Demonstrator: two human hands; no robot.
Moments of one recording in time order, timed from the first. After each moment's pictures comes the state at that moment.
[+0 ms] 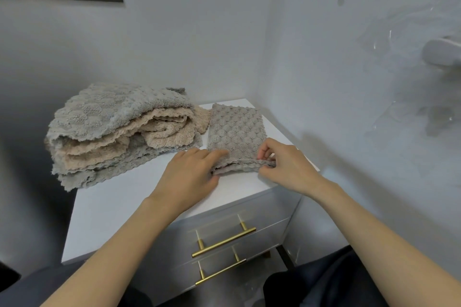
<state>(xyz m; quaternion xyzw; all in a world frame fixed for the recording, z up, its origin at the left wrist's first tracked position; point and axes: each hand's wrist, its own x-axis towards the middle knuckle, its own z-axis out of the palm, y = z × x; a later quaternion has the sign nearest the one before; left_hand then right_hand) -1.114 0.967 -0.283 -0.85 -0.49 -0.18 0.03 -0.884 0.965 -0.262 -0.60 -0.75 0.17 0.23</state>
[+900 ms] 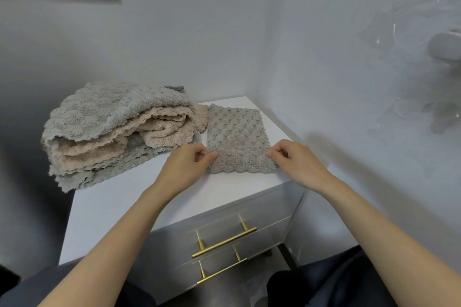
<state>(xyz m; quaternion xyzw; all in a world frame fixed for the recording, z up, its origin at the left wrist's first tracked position) -1.113 0.988 -0.279 -0.72 -0.58 -0.30 -0.24 -0.869 0.973 -0.267 -0.64 -0.70 0.19 0.25</state>
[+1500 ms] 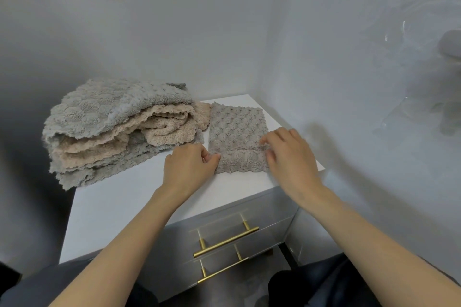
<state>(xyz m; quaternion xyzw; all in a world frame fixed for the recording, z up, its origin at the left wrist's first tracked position) -1.103 0.991 -0.290 -0.70 -0.64 -0.28 -0.13 -0.901 0.961 -0.269 -0.61 -0.75 -0.09 0.25</state>
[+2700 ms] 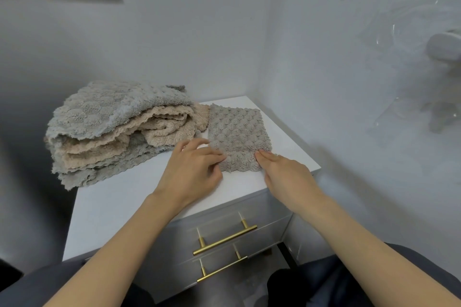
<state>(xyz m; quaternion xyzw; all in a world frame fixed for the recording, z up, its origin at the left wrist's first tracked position) -1.109 0.973 -0.287 -0.84 -0.49 -0.25 0.05 -0.895 0.950 -0.286 -0.62 -0.78 -0.03 0.05</state>
